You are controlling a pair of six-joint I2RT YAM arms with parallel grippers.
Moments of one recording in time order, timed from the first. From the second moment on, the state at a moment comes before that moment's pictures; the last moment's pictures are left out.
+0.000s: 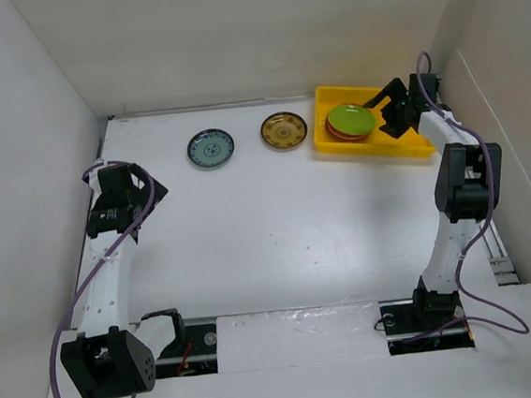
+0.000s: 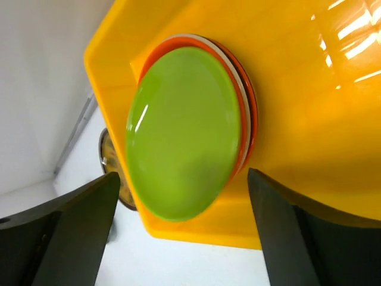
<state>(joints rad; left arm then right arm) 0.09 1.07 0.94 -0.64 -0.19 -0.64 -0.12 2.04 1.61 -0.24 -0.25 0.88</state>
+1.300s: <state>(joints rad) -0.03 1.99 1.28 -0.11 0.04 -0.95 0.51 0.88 0.72 -0.09 -0.35 0.92</state>
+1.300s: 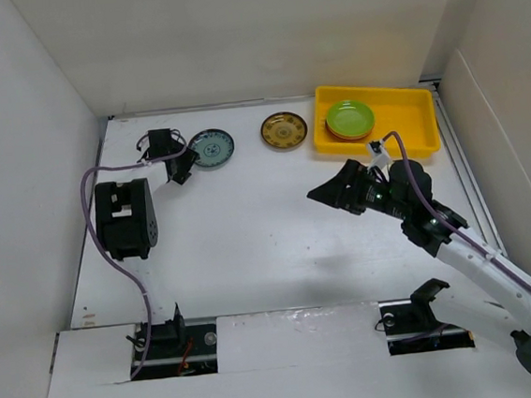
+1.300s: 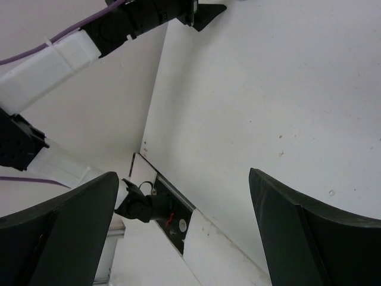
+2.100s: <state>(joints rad) -0.03 2.11 1.50 -0.25 0.00 -0.92 0.51 0.88 0.72 -0.10 -0.37 0.88</state>
